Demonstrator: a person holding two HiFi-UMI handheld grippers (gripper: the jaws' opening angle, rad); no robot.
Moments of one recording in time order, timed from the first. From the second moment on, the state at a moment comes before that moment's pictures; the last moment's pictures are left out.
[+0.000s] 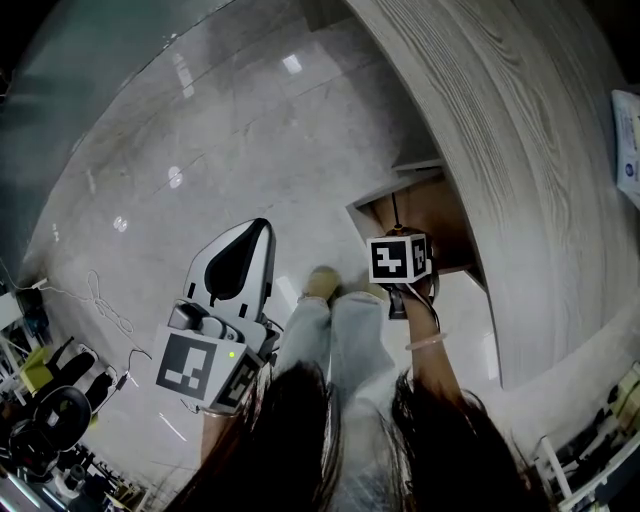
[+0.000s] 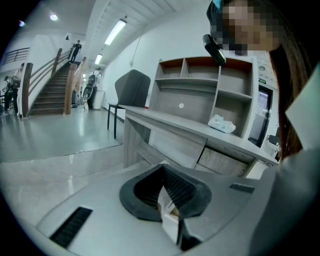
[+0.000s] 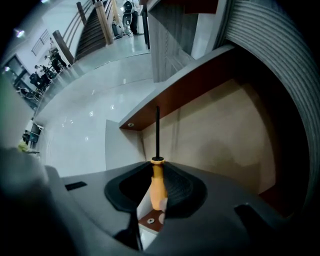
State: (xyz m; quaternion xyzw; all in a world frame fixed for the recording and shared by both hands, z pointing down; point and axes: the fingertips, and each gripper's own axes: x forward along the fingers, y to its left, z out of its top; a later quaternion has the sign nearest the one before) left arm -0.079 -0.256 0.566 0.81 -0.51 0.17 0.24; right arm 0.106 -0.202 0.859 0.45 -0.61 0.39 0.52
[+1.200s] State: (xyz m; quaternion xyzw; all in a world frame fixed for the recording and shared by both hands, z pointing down) left arm -0.079 -0.266 0.567 0.80 -0.52 0.16 0.24; right arm 0.104 -0.195 0.863 0.45 -0.58 0.44 0.52
